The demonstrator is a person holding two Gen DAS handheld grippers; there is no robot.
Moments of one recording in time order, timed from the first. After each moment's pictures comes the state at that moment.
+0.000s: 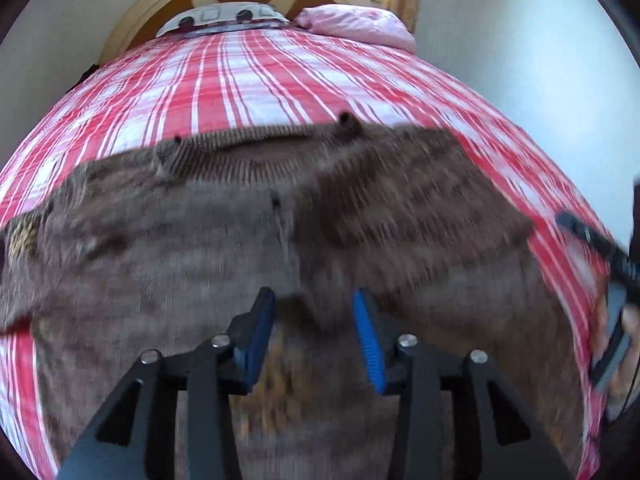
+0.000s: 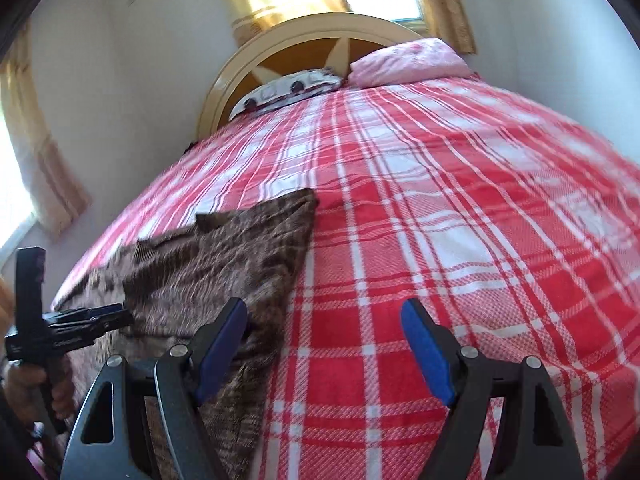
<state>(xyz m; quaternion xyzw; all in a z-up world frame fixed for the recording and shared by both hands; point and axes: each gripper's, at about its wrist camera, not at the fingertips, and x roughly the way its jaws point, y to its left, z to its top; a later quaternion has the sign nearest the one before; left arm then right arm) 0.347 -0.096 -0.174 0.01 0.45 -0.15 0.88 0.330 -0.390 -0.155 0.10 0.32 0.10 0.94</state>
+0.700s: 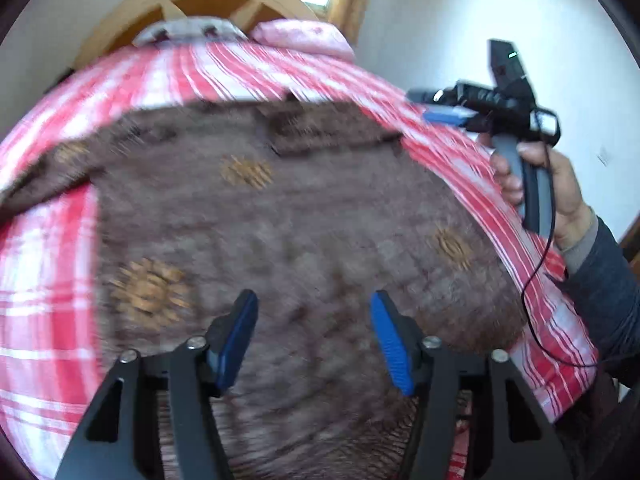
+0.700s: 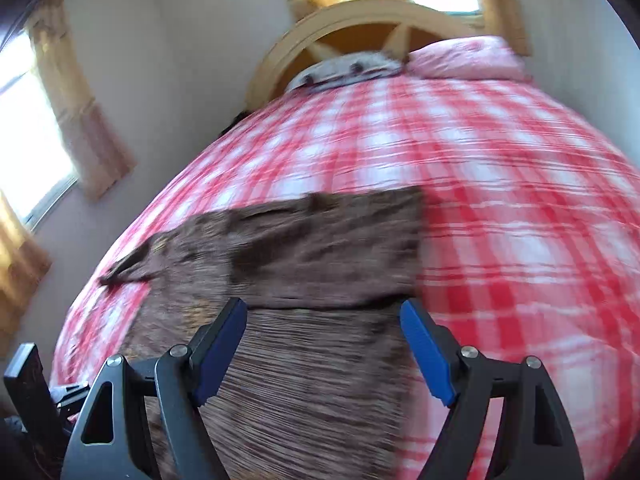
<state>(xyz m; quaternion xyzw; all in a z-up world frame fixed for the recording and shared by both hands) 0.167 -0.022 -0.140 -0.02 0.40 -0.23 0.89 0.295 -0.303 -0.097 0.08 0.37 0.20 0.91</state>
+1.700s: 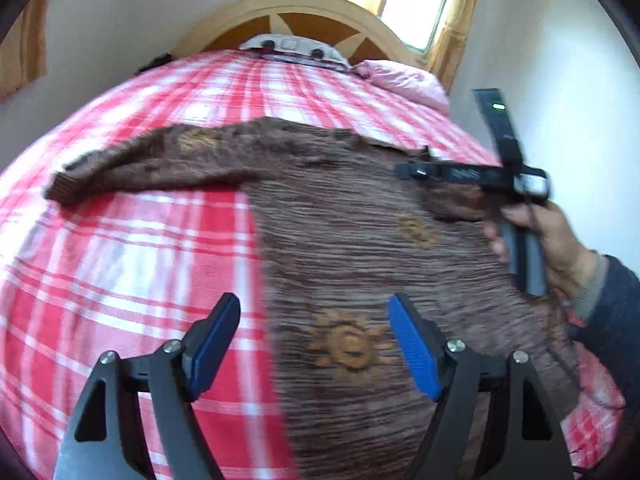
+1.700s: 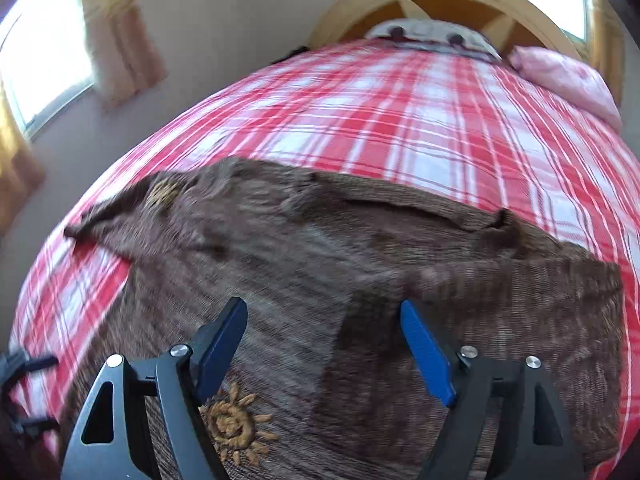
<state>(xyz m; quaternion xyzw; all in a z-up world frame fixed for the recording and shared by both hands) 0.213 0.078 -0.159 -0.07 0.38 -0.08 0.92 0.397 -0.129 -0.153 -0.07 0.40 0.26 0.88</state>
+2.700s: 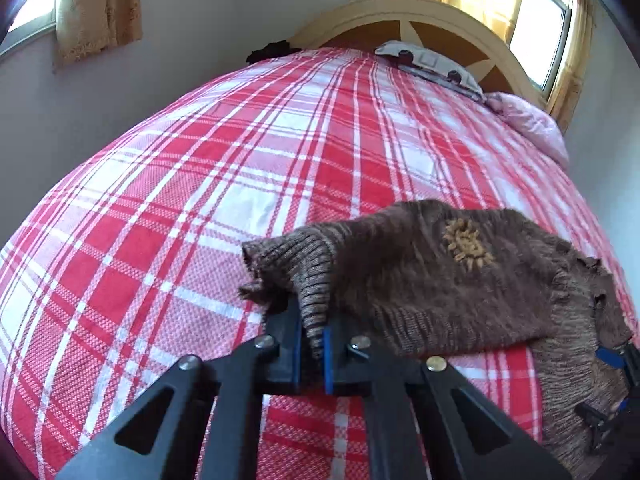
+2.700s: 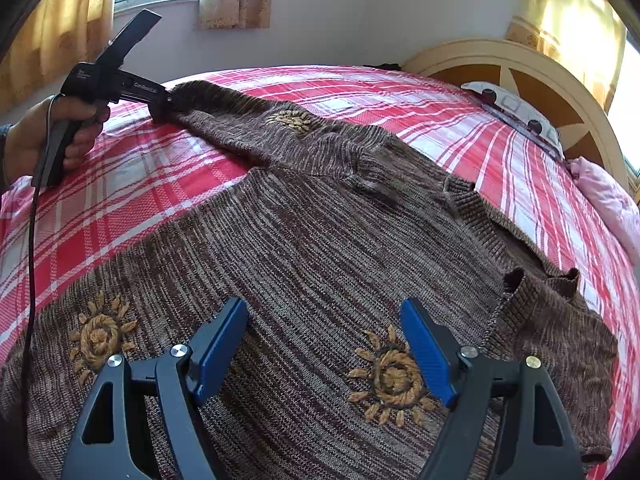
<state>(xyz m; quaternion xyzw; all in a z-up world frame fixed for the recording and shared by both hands) 0.347 0.277 -0.171 -0.13 0.39 0.07 0.91 0.290 -0.056 -0.181 -0.24 0.33 0.32 0.85</state>
